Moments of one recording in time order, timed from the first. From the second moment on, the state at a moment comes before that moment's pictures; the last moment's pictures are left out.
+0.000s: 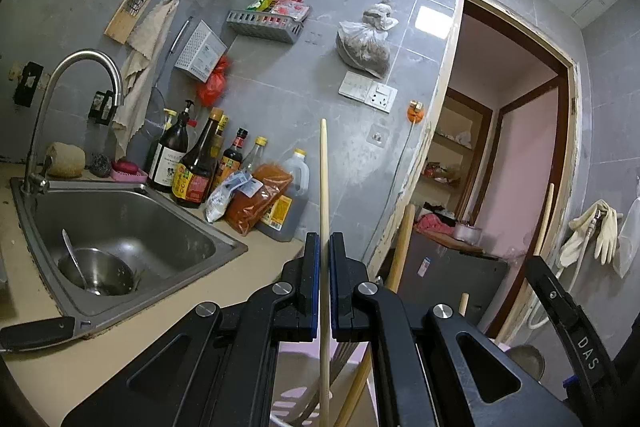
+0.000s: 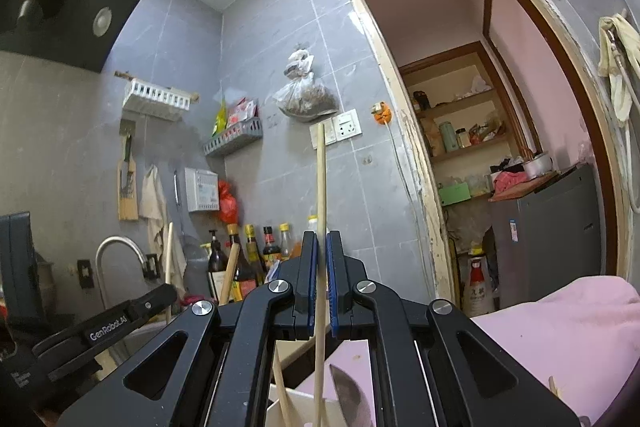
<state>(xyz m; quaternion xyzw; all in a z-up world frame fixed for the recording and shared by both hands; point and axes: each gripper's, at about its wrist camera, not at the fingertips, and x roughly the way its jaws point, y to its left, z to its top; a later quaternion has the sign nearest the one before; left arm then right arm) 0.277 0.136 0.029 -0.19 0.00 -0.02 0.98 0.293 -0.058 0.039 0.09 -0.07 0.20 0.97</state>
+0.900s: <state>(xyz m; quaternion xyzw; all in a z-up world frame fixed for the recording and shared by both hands) 0.263 0.133 0.022 -0.18 0.03 -0.05 0.98 0.281 -0.045 0.031 0.05 -0.06 0.20 0.98</state>
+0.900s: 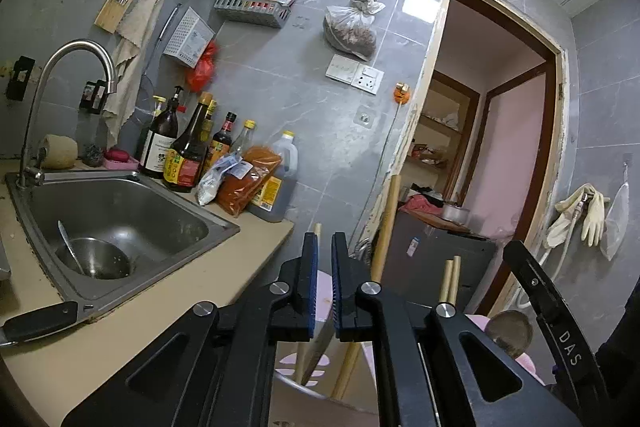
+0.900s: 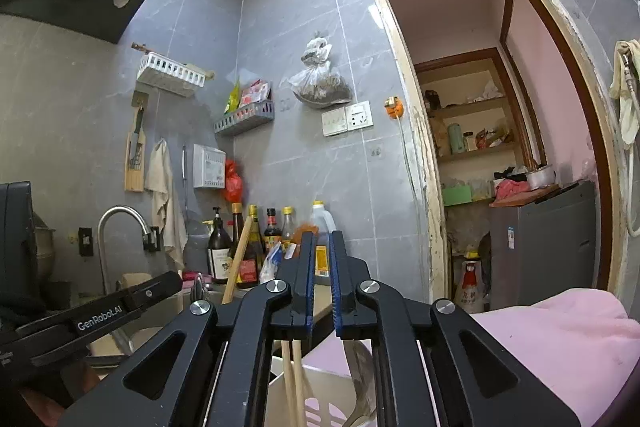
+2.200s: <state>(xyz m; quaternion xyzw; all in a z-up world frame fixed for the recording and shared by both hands) 0.223 -0.012 0.038 -0.05 0.13 -0.22 0.97 0.191 -0.211 0.068 -0.01 0.04 0.08 1.00</state>
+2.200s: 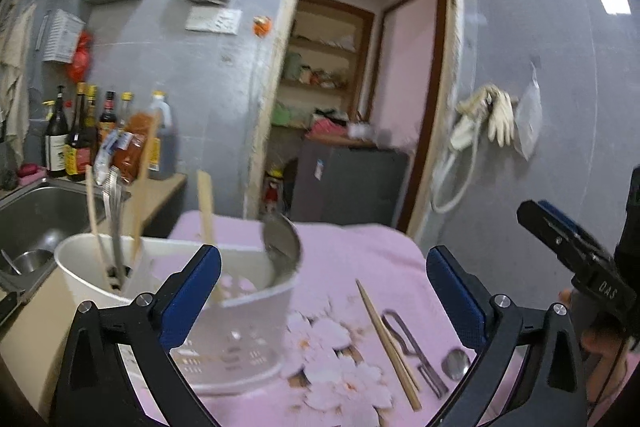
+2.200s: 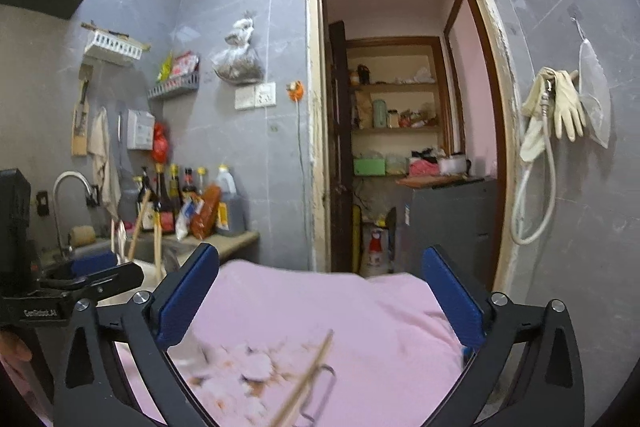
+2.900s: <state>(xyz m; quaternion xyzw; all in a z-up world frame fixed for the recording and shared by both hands) 0.248 -0.098 -0.031 0.07 0.34 -0.27 0.90 0.184 -0.239 -0.009 -0.10 0.25 0.04 0.96</state>
